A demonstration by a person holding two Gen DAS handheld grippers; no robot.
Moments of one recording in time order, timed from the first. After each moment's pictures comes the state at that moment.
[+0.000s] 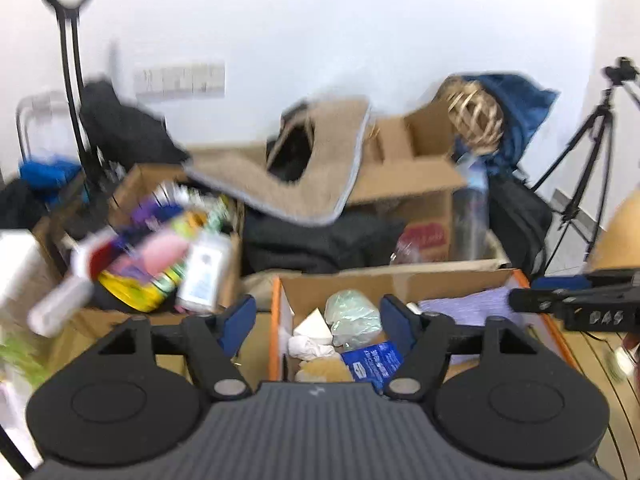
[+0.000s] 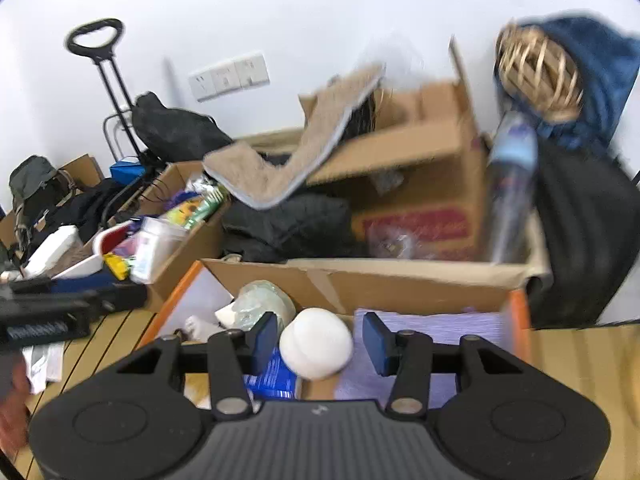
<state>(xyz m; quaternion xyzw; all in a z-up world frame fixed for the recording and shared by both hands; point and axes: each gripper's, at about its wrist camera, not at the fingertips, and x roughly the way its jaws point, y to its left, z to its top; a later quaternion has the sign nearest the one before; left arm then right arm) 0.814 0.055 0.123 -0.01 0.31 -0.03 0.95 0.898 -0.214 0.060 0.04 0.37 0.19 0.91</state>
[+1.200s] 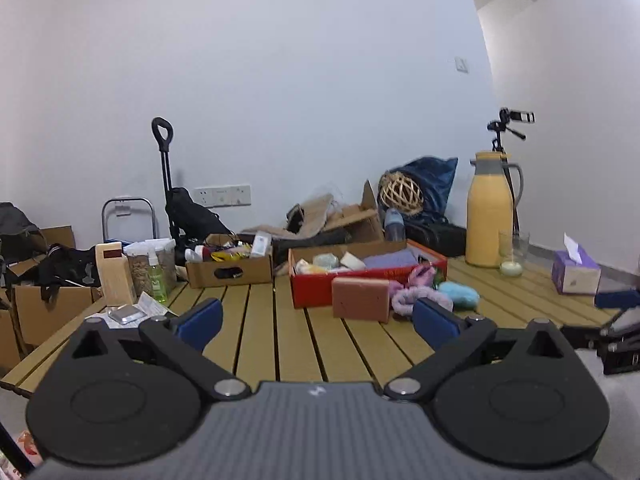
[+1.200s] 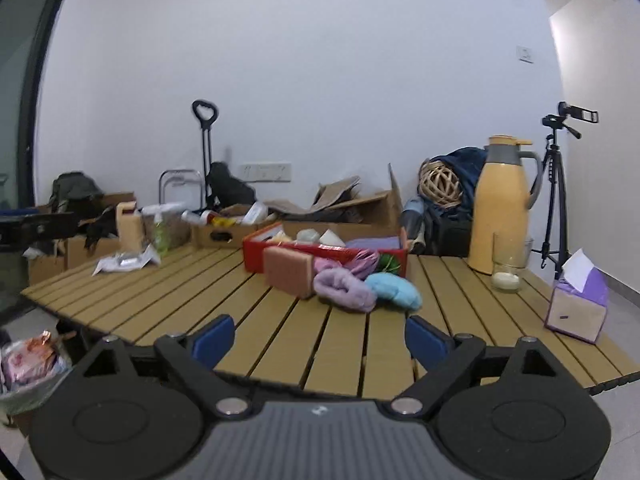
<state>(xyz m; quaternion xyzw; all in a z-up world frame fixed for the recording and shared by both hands) 0.298 0.021 0.056 0.05 0.09 -0.03 0.99 0.329 -0.256 -0.004 0.00 0.15 0.12 0.98</state>
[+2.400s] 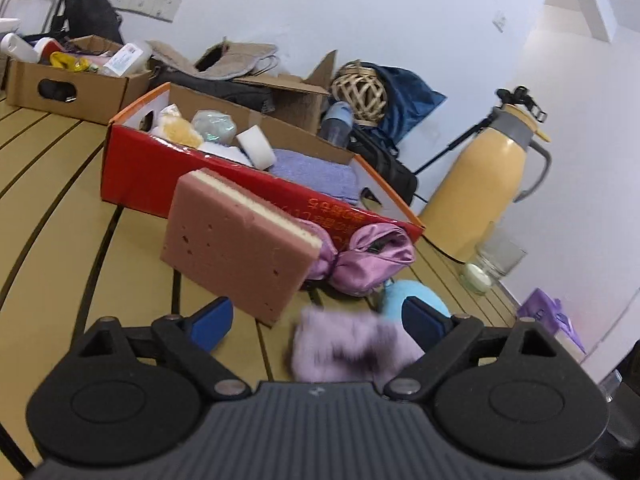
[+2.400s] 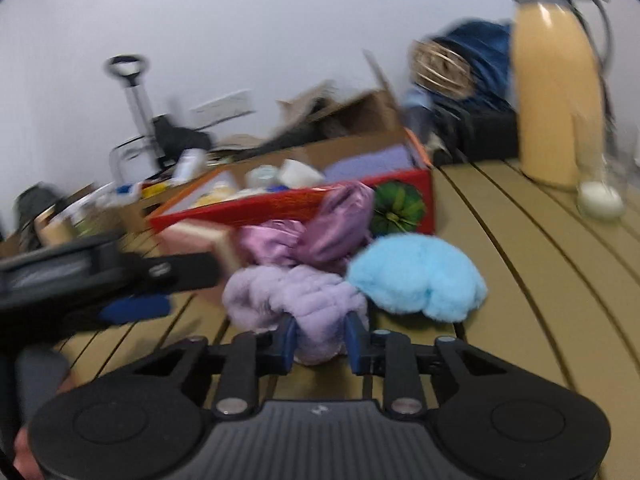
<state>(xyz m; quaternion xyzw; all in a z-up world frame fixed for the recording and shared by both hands) 0.611 -0.020 -0.039 -0.18 0.28 -0.17 0.93 0.598 -0.258 -0.076 0.08 0.27 0.18 0.94</state>
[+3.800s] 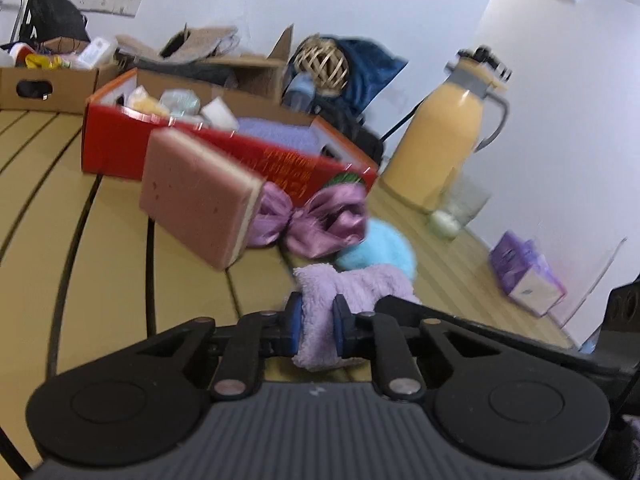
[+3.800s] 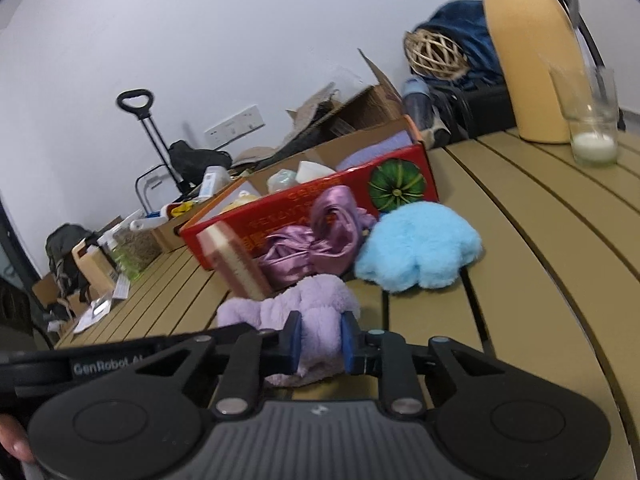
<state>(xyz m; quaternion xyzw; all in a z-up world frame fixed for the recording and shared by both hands) 0.562 -0.036 -0.037 -0.14 0.29 -0.22 0.92 0.571 -0.270 -0.080 0.18 0.26 0.18 0.93</state>
